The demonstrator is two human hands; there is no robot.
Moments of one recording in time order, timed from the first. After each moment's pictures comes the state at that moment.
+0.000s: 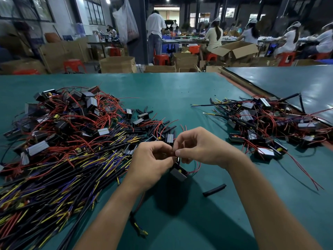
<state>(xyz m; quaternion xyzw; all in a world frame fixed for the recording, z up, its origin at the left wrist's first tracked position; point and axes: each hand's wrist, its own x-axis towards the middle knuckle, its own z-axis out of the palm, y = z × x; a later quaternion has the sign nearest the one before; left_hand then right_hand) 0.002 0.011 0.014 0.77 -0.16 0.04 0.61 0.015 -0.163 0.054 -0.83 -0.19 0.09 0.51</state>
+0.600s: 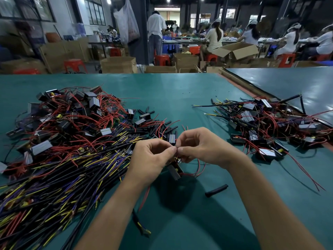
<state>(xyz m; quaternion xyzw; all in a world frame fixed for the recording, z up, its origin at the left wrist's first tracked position) 0.005 0.012 0.017 0.73 -0.11 0.06 0.67 0.019 -0.162 0.047 -0.80 -0.18 0.10 0.57</state>
